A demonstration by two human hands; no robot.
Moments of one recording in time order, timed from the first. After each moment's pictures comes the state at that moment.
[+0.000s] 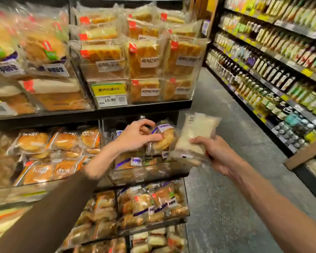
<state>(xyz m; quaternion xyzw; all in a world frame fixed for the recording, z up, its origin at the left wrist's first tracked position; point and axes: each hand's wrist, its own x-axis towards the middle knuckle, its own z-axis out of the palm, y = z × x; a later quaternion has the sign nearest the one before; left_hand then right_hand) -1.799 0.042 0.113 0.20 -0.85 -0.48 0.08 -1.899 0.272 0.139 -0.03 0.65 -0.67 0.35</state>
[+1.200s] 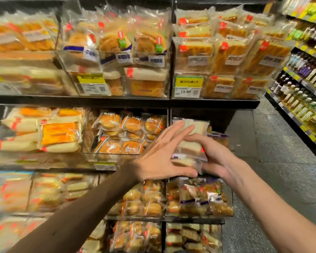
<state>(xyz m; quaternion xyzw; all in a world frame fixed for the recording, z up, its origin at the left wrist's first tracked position) -1.620 0.048 0.144 0.07 -0.95 -0.29 0.11 -1.750 0.162 0.161 -0.09 0.51 -0.62 0.59</state>
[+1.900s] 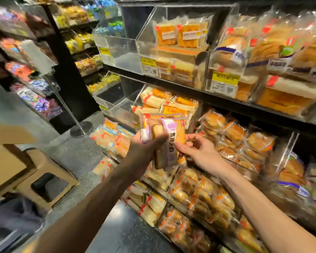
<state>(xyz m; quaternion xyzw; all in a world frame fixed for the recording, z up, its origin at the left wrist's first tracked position) -1.366 -0.004 0.152 0.41 -0.43 -0.65 0.48 -1.543 0.015 0.138 -0.48 0.56 -0.46 0.50</state>
